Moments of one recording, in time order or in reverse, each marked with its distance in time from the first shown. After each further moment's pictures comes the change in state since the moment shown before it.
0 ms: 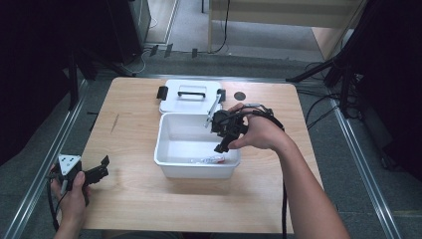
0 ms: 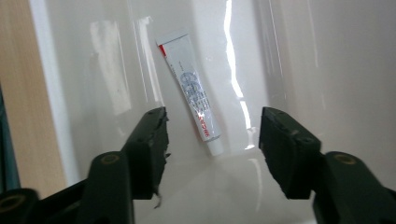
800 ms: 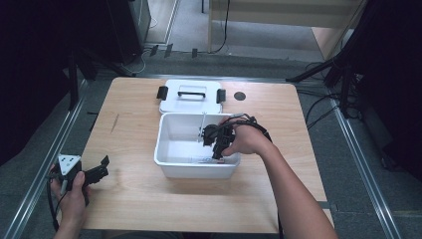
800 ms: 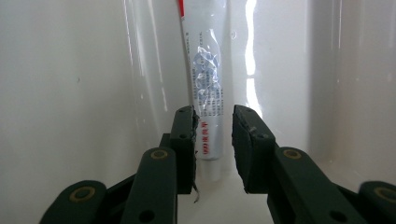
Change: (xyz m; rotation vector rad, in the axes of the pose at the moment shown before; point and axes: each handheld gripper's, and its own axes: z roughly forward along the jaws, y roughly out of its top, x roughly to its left) left arm 0.000 0.000 0.000 0.002 -0.001 -0.002; right arm -0.001 0.006 0.067 0.145 0.044 -0.088
